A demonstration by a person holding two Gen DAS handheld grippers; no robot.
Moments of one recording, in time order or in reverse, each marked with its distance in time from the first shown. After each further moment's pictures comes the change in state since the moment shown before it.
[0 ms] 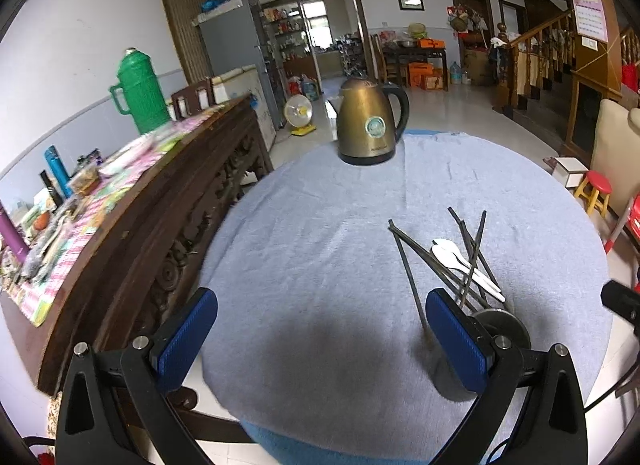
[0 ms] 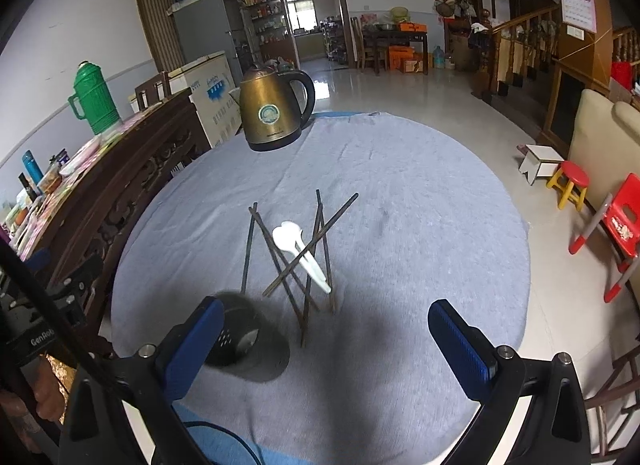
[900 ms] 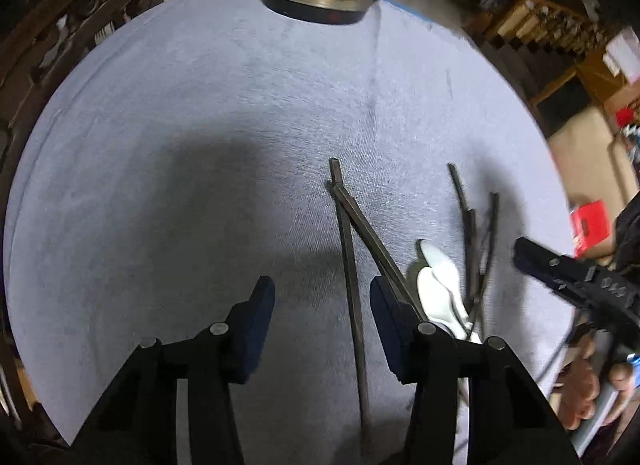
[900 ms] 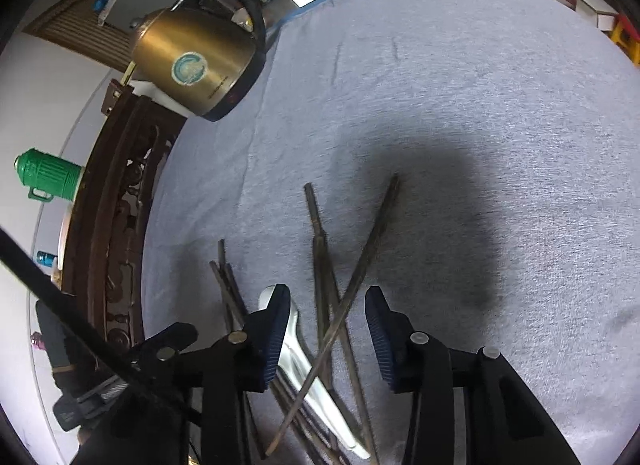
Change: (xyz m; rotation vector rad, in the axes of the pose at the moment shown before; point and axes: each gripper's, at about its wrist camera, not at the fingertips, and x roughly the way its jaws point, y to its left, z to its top) left arm 0.272 -0.043 0.051 -0.148 0.567 -0.387; right arm 0.282 -0.064 0.097 0.351 0.406 0.305
